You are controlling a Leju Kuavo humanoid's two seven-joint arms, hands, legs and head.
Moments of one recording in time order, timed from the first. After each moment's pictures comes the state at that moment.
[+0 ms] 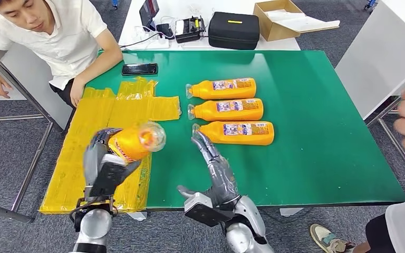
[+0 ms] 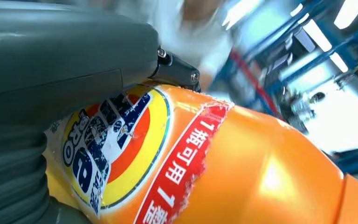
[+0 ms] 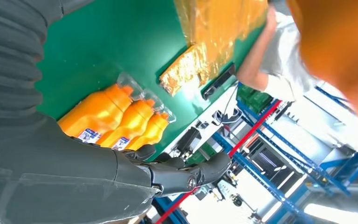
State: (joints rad) left arm -0.11 -0.31 -0.11 -1.48 -0.82 0.30 -0.28; right arm 0.01 0.16 0.44 -1.49 0.85 -0.12 -0.47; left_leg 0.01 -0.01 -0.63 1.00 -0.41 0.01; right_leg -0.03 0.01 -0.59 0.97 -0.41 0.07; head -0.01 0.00
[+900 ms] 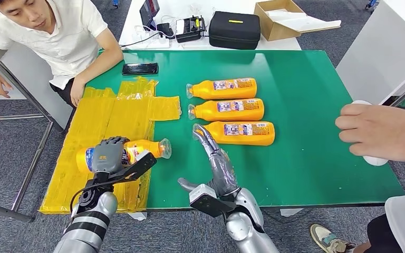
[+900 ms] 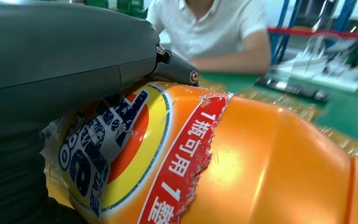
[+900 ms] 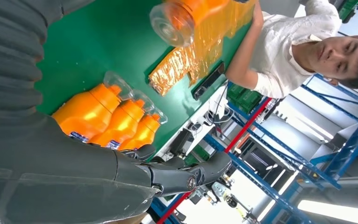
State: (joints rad) left arm -0.41 -0.22 0.03 -0.84 -1.35 0.39 -0.12; right arm -0.07 0.16 0.42 -1.38 0.75 -0.13 -0.55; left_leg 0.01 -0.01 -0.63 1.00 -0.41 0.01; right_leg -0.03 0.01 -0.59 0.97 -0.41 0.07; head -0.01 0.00
